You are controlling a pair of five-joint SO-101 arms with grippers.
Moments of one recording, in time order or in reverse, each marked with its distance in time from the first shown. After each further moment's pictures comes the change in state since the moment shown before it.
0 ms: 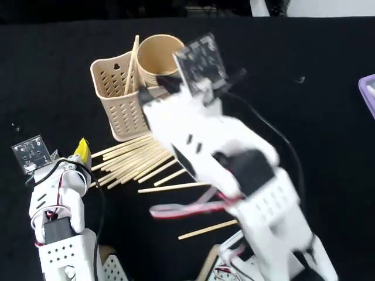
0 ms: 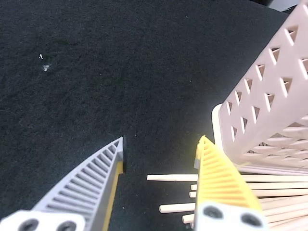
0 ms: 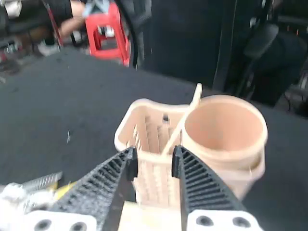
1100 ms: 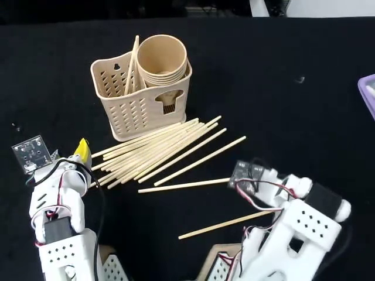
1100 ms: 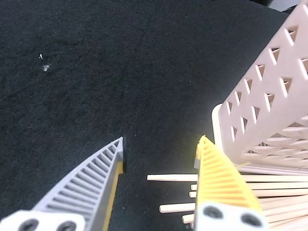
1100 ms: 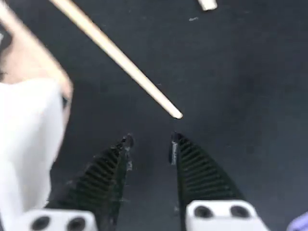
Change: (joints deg) left arm 0.0 0.0 0.0 0.0 0.0; right arm 70.1 -18.5 44.9 31.9 105.0
